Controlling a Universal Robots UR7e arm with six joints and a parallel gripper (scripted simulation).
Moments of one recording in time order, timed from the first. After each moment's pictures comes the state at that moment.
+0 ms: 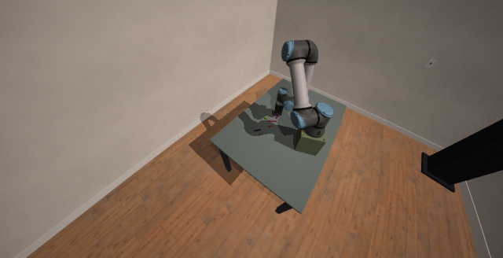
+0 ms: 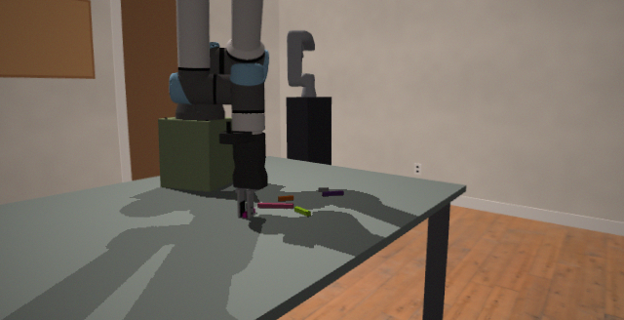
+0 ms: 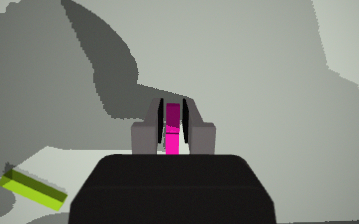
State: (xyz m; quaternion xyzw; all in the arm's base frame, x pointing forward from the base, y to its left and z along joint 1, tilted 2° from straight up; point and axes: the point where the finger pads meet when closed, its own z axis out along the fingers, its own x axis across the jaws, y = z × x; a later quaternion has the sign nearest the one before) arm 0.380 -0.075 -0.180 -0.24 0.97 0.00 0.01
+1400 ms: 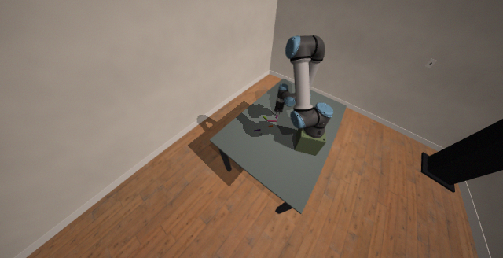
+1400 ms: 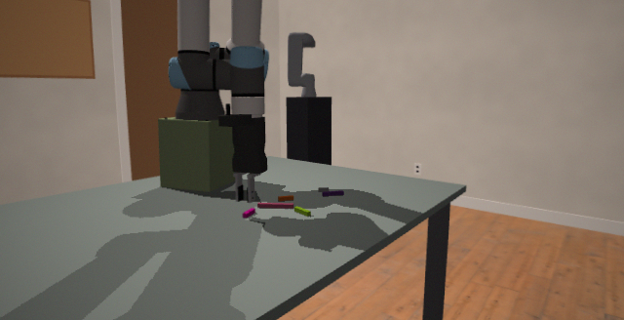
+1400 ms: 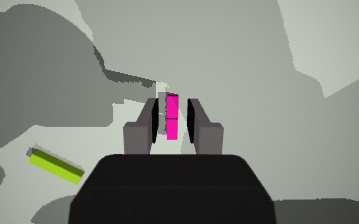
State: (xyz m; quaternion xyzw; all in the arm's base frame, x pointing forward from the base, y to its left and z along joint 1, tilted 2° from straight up) arm 0.379 -0.075 -0.143 -0.24 0.97 0.00 0.01
